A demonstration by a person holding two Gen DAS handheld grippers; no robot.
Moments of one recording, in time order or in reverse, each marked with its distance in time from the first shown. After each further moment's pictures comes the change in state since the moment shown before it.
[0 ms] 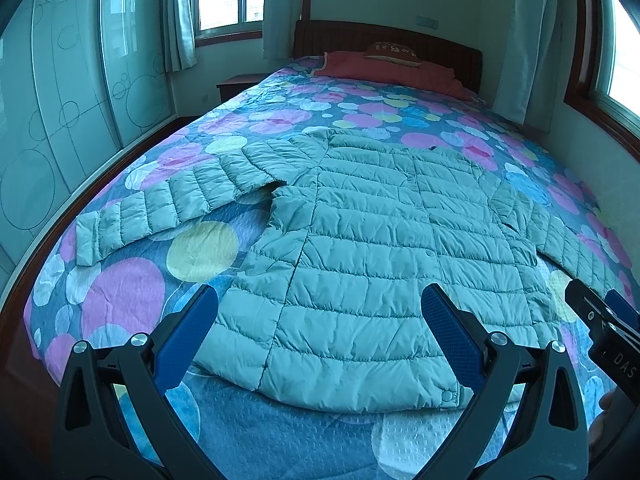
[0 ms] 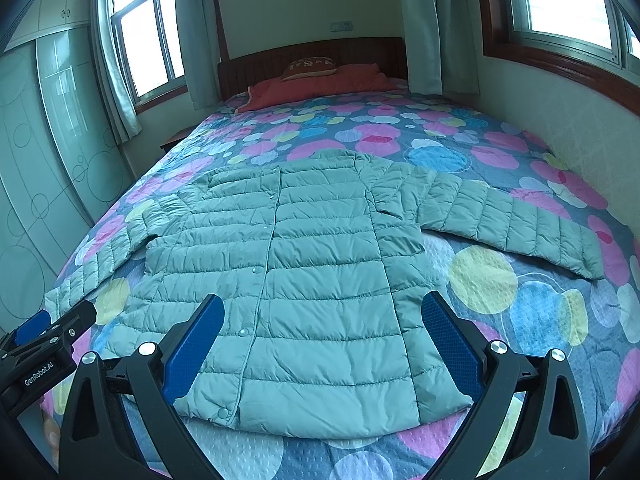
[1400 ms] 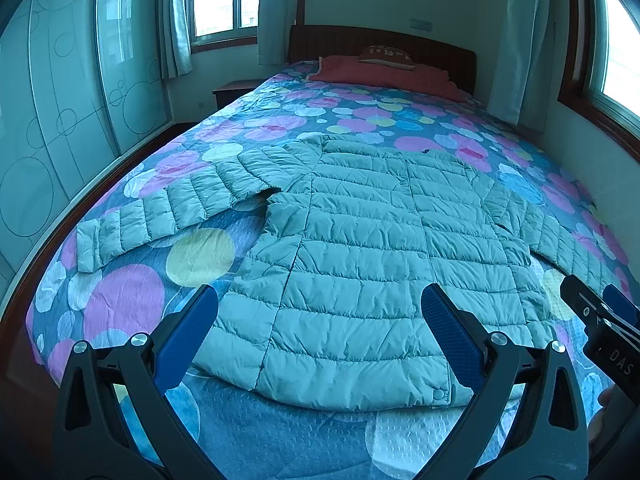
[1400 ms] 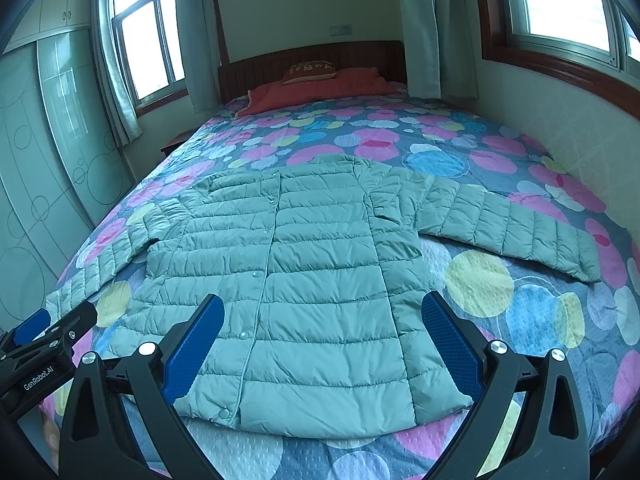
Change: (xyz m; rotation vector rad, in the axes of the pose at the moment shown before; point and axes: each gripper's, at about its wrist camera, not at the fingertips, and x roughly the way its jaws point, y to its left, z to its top) left arm -0.010 -0.007 0.002 0.017 -0.018 -0.003; right arm -0.004 0.000 0.004 -0.003 -0.009 -0.001
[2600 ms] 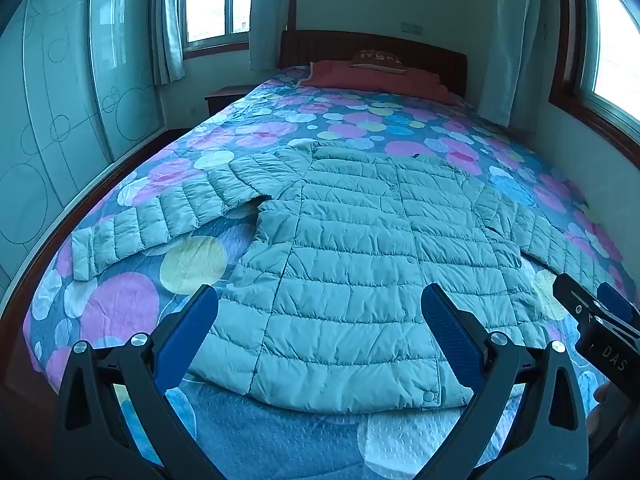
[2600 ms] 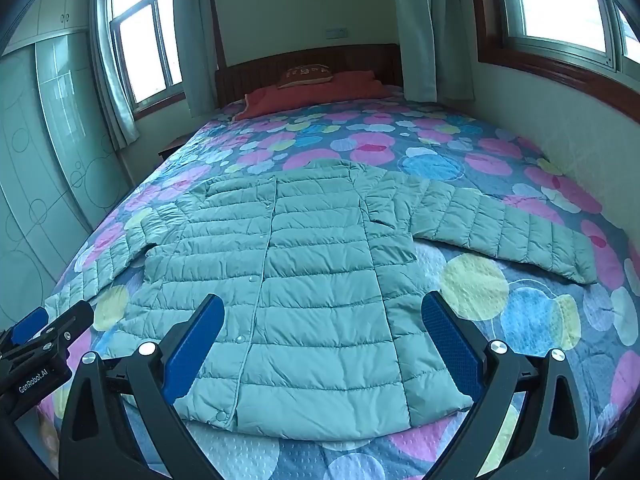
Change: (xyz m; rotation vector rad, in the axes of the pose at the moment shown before) left arm -0.008 -0.012 0.007 0.017 -0.012 -0.022; right arm -0.002 -0.002 0.005 0.006 -0.004 -0.004
